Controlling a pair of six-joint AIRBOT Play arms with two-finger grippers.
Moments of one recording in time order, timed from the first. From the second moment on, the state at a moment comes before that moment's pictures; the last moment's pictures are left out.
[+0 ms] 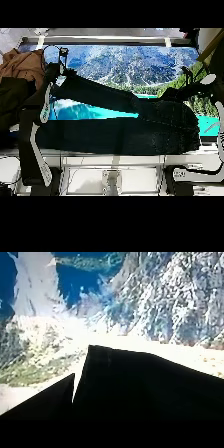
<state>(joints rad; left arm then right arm) -0.06 -2.19 2.06 1.70 -0.72 -1.48 -0.25 -1.42 1.22 -1.08 1.21 1.24</state>
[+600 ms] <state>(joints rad) -0.07 -2.18 2.07 1.71 -0.70 -1.49 -0.25 -1.42 1.22 -1.08 1.21 1.24</state>
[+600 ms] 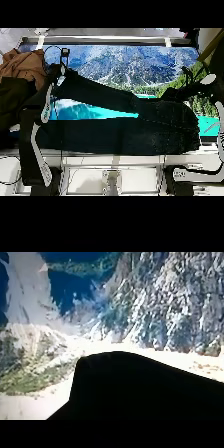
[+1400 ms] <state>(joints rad) 0.08 -1.27 1.19 1.83 -0.90 -1.49 -0.55 -1.09 1.20 -1.23 1.39 1.20</state>
